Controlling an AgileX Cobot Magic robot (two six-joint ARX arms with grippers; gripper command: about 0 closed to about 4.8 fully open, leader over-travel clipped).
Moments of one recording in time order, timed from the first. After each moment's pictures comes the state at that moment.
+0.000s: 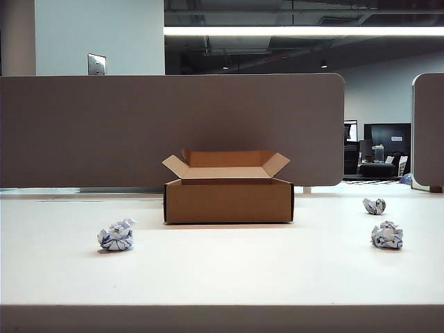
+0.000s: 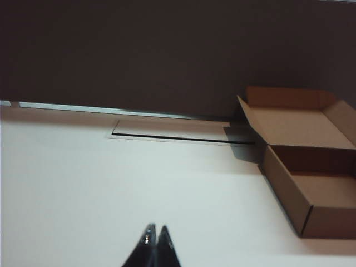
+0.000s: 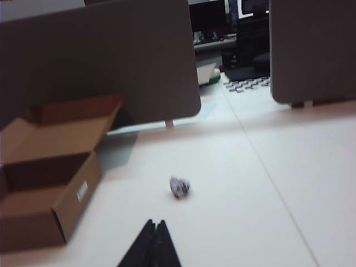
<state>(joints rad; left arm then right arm) -0.03 0.04 0.25 -0.16 -0.03 -0.06 -0.06 0.00 0.06 0.06 -0.02 0.15</state>
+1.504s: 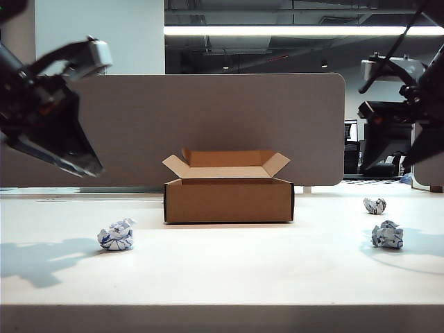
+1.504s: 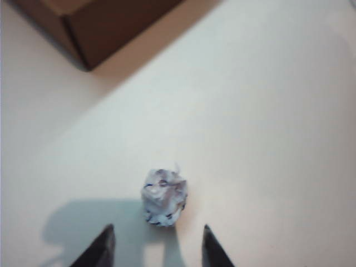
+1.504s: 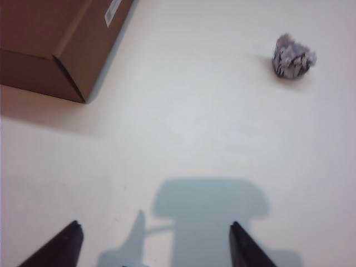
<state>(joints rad) -0.30 1.22 0.70 -0.27 0.36 0.35 0.20 1.31 0.73 -0.12 0.00 -0.04</state>
